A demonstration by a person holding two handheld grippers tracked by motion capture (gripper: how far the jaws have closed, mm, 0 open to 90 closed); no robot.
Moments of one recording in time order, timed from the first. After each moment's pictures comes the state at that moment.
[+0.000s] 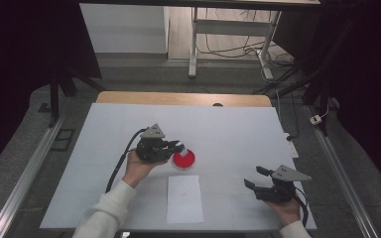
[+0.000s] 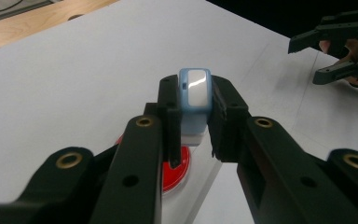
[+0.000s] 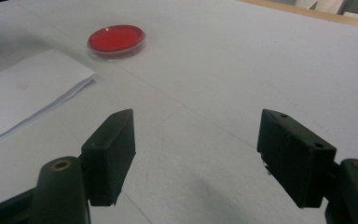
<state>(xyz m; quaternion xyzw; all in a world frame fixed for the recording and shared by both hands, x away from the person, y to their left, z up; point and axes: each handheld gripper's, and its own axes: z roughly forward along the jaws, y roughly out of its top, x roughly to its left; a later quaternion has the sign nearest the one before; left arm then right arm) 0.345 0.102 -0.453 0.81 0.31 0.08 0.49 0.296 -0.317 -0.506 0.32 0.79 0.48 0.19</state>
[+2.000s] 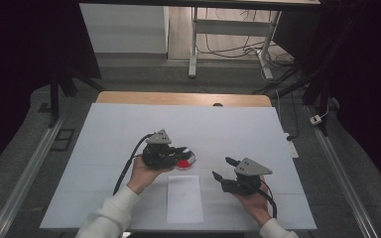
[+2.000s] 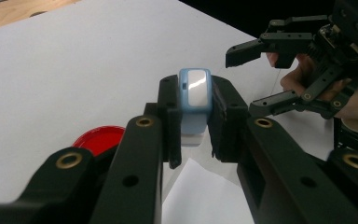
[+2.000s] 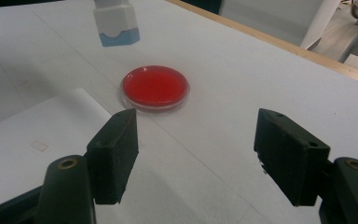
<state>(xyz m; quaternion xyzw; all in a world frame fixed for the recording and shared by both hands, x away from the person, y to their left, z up) 0.330 0.084 -0.451 0.81 0.30 0.05 0.51 0.303 -0.216 -0.495 0.26 0.80 0.48 0.23</state>
